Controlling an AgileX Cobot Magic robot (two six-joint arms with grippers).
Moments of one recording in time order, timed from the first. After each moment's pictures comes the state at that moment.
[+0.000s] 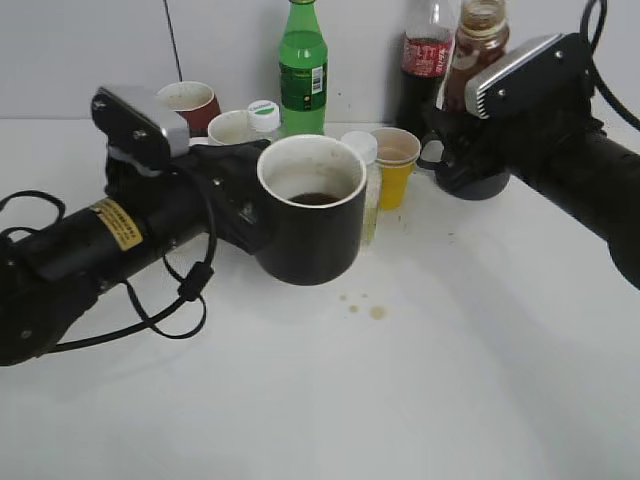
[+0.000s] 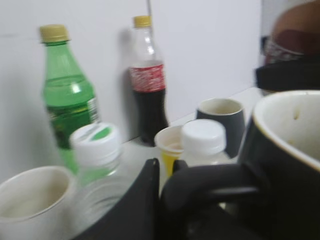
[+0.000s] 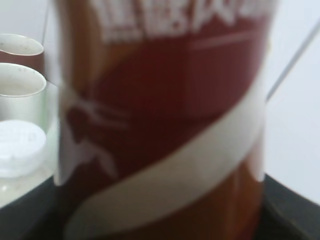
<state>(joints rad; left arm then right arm) -0.57 1.84 -0.60 0.20 -1.15 -0.04 0.36 1.76 -0.64 -0.06 -0.98 -0.36</state>
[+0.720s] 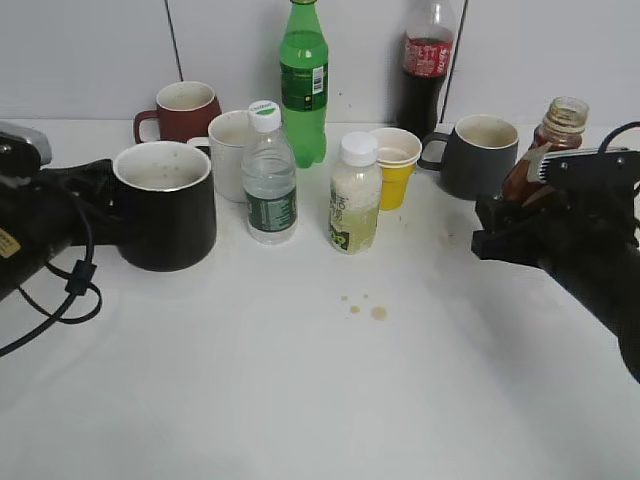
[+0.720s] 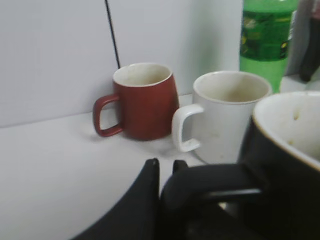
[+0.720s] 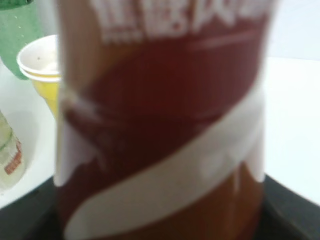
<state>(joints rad) -0.28 1.83 -0.44 0.01 -1.15 0.02 0.36 1.91 -0.43 0.22 -1.13 -0.07</state>
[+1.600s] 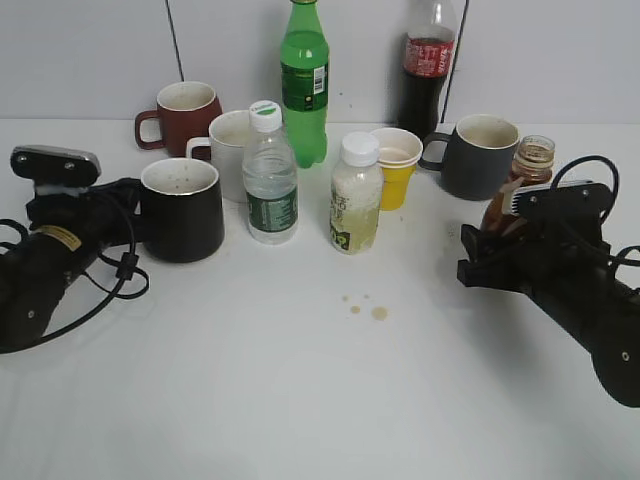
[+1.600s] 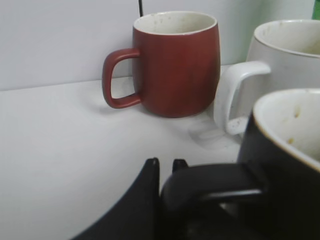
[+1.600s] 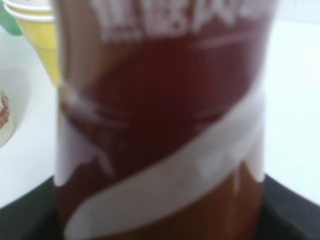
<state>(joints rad) -0.25 2.18 -0.71 -0.07 -1.18 0.02 0.36 2.05 -0.47 0.19 -1.18 -0.07</state>
